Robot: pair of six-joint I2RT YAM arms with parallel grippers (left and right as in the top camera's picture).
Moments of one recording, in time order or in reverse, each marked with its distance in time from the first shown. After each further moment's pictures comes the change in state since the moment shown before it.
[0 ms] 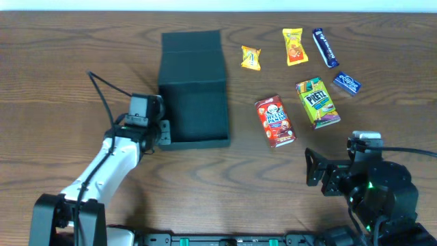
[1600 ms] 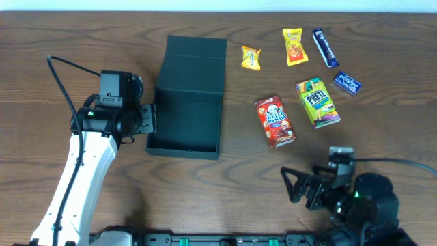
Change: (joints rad) left arm 0.113 -0.132 0.323 -0.475 -0.001 0.070; right arm 0.000 -0.130 -0.209 0.060 -0.302 0.179
